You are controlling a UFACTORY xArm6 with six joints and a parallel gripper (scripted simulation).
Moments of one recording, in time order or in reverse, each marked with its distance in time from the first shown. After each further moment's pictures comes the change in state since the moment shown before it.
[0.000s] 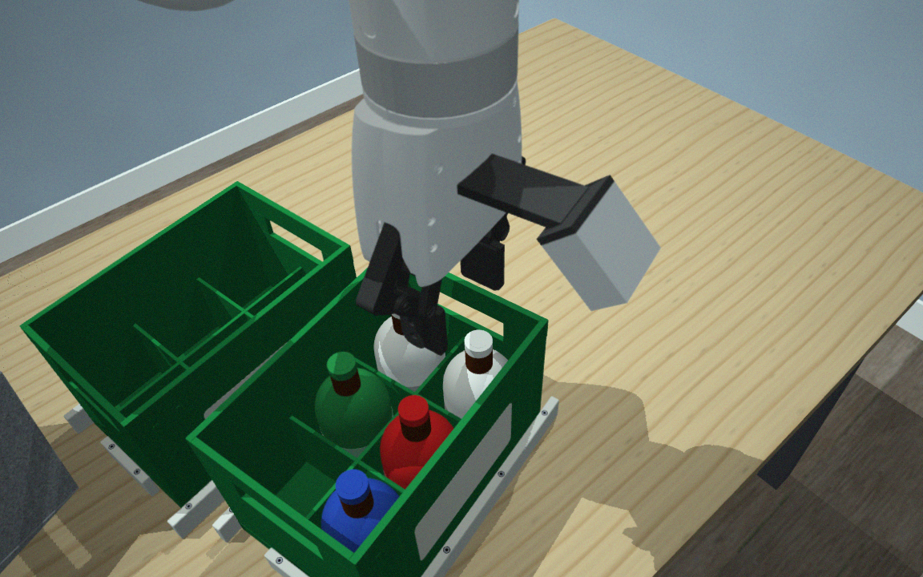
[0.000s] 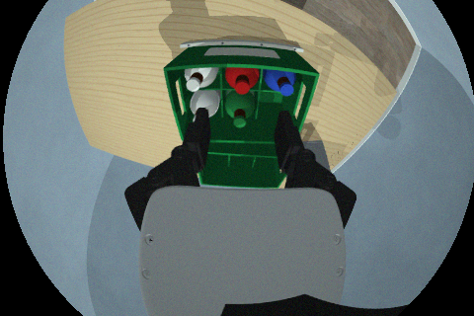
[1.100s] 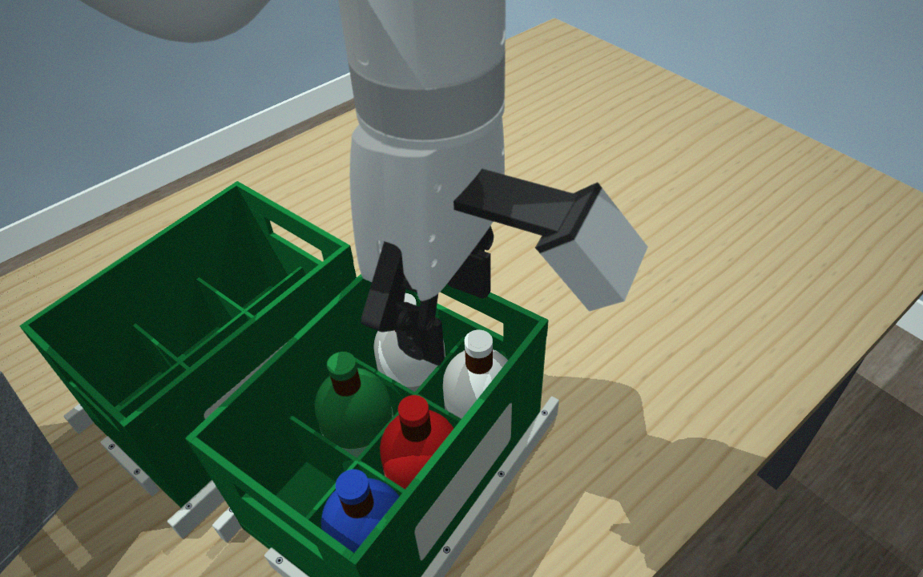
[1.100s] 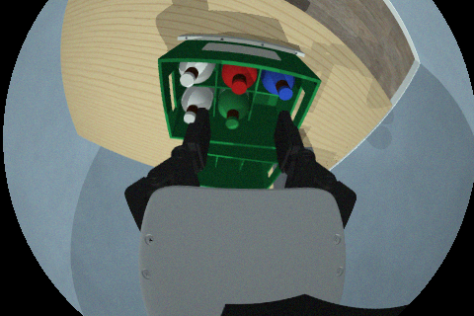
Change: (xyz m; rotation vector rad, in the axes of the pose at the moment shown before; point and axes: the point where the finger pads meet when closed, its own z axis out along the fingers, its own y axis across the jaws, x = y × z) arm -0.008 0.000 0.015 -0.005 -0.002 -0.112
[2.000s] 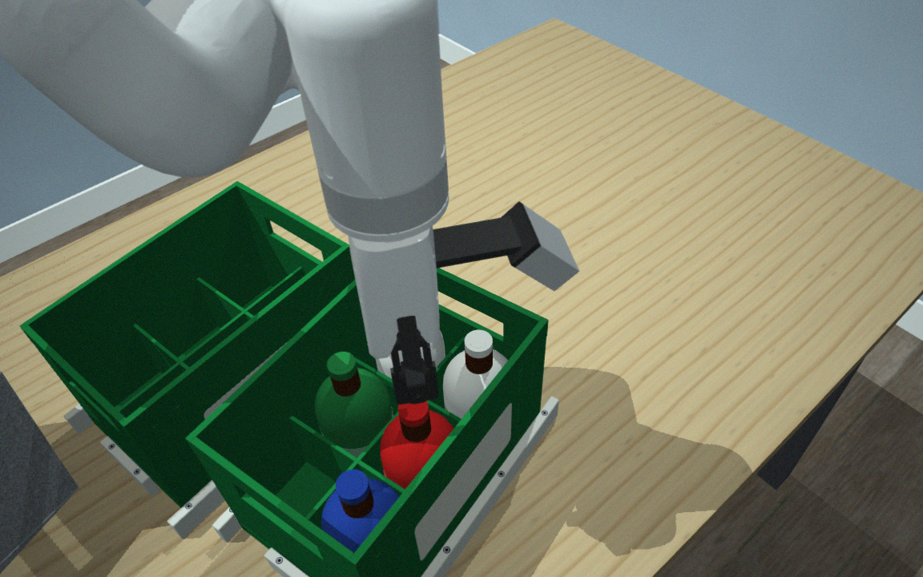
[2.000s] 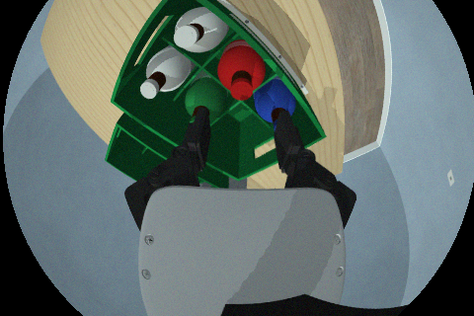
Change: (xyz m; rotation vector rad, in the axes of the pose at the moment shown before) arm -0.038 -0.006 0.079 0.001 0.005 -0.670
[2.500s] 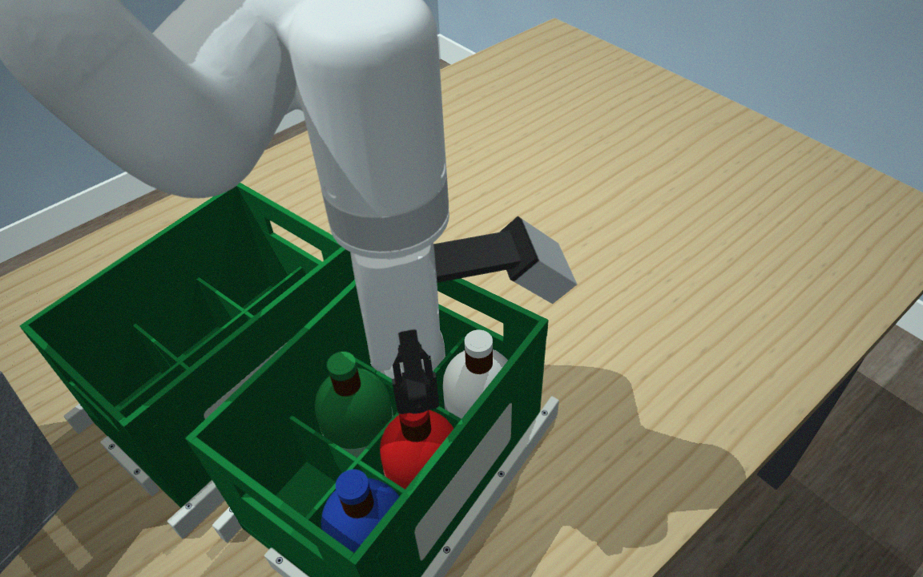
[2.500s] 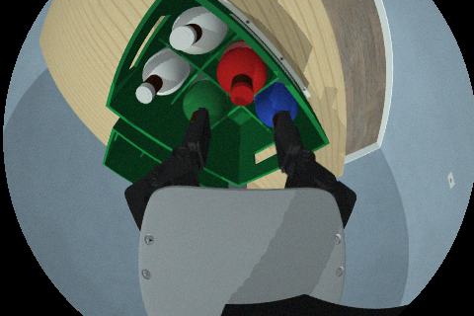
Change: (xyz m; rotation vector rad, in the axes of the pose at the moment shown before) arm -0.001 0.000 0.013 0.003 0.000 -0.003
